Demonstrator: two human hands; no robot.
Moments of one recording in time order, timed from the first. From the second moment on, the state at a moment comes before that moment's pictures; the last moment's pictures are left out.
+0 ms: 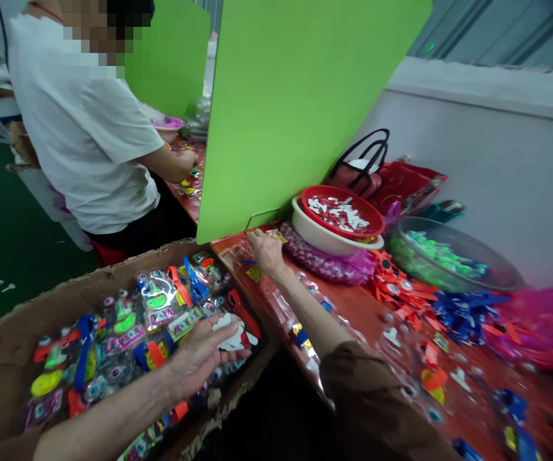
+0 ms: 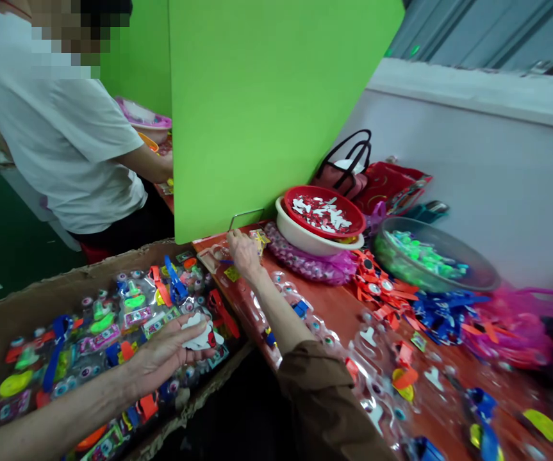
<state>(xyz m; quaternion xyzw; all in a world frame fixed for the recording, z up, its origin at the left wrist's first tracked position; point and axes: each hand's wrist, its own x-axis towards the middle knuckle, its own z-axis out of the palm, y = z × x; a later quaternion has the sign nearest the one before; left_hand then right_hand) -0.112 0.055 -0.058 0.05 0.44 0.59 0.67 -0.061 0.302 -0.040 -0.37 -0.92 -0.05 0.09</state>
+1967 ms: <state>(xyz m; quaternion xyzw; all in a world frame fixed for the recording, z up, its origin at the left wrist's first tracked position) -0.061 0.162 0.057 0.45 0.37 0.47 0.66 0.255 -0.063 -0.067 -0.44 -0.71 0.50 0.23</state>
